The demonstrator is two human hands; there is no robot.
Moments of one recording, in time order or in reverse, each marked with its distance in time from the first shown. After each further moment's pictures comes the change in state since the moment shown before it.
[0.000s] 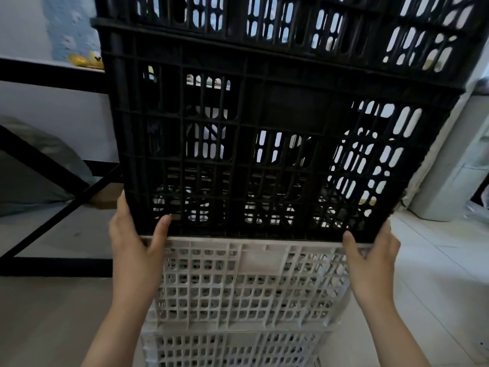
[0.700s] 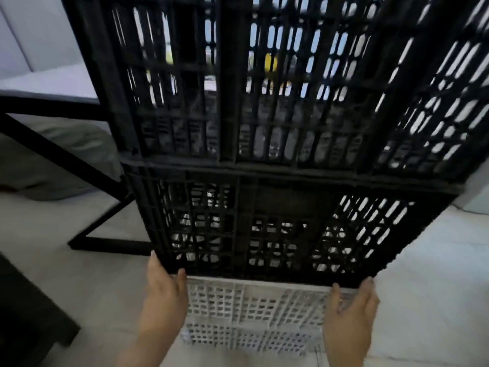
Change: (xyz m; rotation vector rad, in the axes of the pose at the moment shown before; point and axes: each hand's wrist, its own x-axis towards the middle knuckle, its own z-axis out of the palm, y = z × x) left_hand 0.011 0.059 -0.015 0.332 -0.256 -0.504; right_hand -0.013 -0.035 -0.003 -0.205 -0.048 0.319
